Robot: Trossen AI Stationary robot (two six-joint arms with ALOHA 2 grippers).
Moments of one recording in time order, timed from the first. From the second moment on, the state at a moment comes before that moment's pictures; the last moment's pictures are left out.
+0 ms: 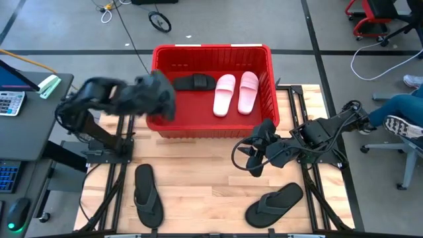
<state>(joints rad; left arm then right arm) -0.10 1.50 2.16 -1.49 -0.52 -1.03 0.47 1.46 1.69 -1.02 0.58 0.76</state>
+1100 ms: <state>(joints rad) 0.39 2.06 1.90 -1.04 -0.15 -0.98 0.57 1.46 1.69 -1.03 0.53 0.81</state>
